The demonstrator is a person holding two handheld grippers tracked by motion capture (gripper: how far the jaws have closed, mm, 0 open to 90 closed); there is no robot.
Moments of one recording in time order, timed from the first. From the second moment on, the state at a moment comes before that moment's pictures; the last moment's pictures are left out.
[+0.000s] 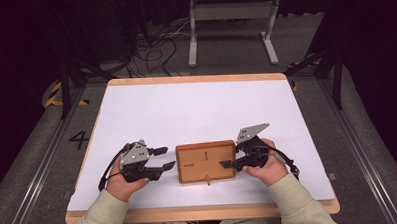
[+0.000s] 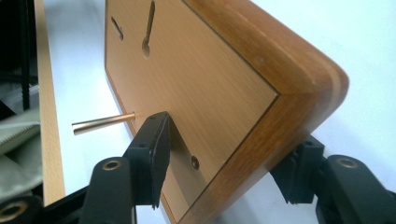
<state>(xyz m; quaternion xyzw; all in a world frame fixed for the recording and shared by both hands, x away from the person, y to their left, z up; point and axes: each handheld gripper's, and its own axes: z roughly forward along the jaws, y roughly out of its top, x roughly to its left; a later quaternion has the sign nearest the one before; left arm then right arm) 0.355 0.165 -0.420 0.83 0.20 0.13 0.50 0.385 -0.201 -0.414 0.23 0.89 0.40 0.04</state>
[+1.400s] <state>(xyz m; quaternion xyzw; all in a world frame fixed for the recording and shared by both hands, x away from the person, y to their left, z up) 0.378 0.180 -0.447 0.82 0.29 0.16 0.47 0.315 -0.205 -0.401 0.10 0.93 0.33 0.13</state>
